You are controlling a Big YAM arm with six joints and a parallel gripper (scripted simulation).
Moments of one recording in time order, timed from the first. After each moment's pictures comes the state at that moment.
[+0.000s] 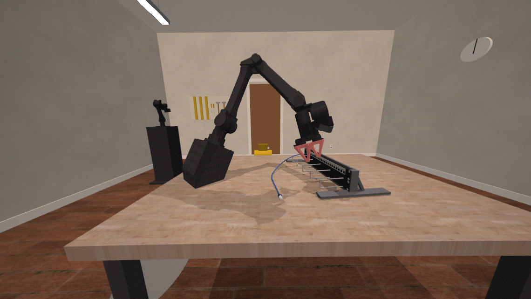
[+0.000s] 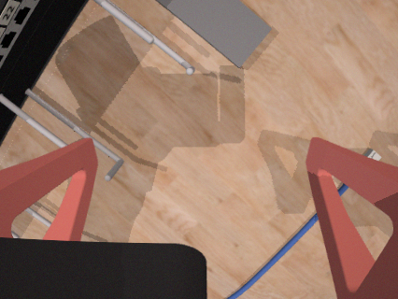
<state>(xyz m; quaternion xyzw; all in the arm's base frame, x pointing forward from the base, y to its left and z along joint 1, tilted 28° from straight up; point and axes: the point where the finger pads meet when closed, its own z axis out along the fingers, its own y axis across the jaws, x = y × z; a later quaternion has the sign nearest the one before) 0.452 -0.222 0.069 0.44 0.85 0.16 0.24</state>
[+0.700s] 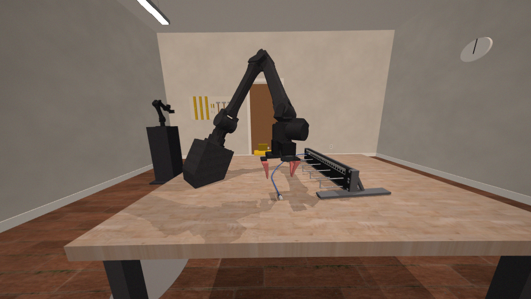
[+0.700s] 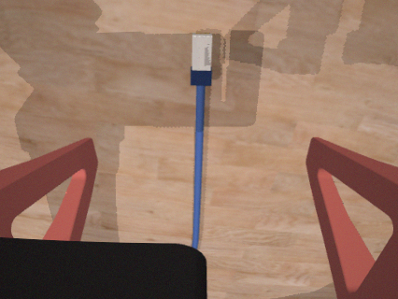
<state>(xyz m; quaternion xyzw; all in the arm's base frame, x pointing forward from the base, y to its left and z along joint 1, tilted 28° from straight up) 0.334 -0.237 -0.046 0.66 0.72 0.24 0.03</state>
